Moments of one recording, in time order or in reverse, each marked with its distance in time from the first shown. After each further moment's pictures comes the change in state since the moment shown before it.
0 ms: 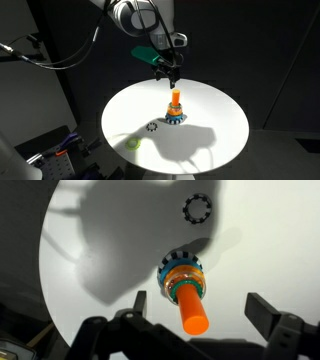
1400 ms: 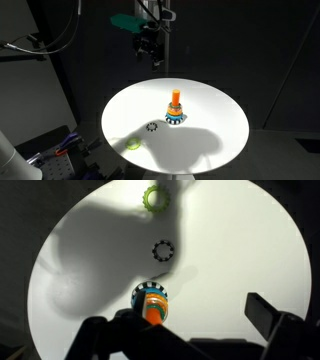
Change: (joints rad) arm 0.020 -0.199 -0.007 0.042 -0.002 -0.394 -0.029
